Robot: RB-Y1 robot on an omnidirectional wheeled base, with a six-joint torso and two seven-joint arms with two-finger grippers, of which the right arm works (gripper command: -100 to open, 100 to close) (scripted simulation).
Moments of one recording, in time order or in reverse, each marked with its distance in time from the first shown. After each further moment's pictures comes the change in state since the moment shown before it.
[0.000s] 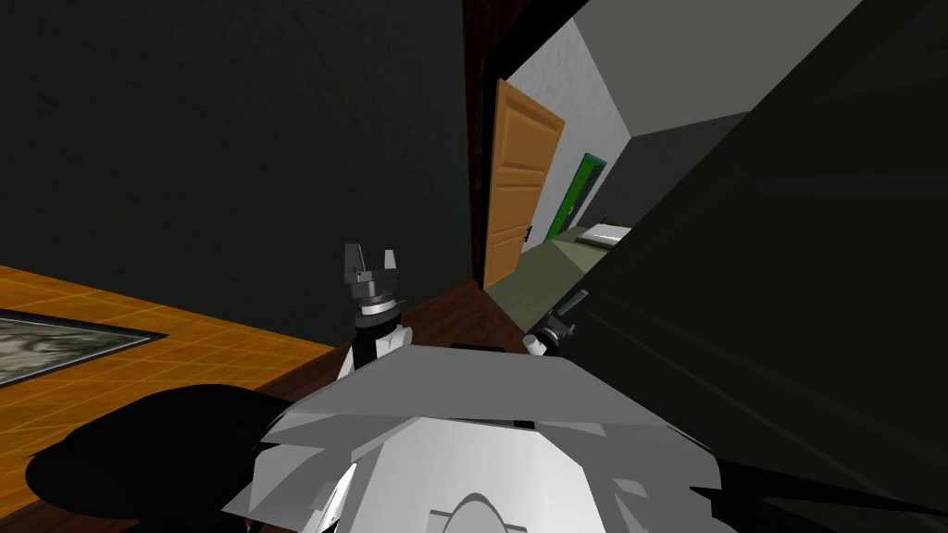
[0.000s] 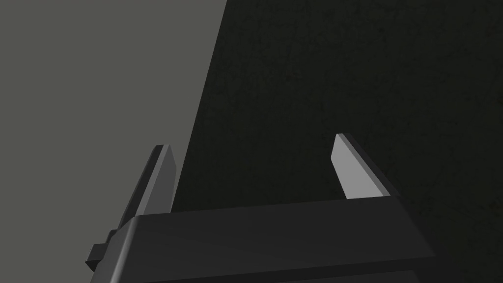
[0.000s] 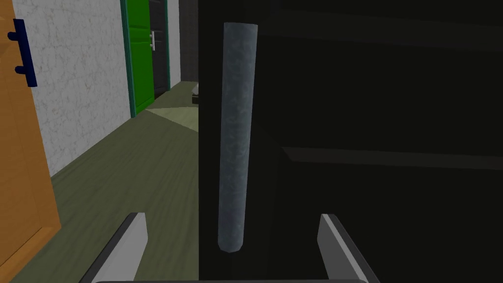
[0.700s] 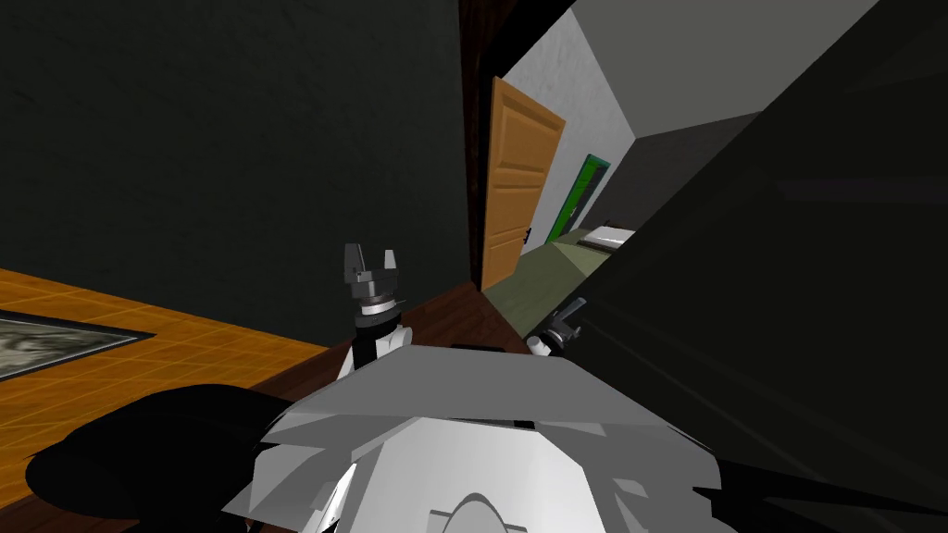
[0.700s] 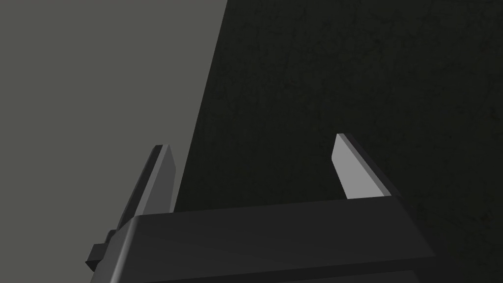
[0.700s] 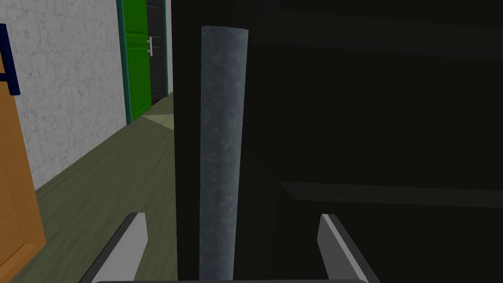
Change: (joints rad) arm 0.001 -0.037 -0.006 0.025 -0.013 -0.010 -0.023
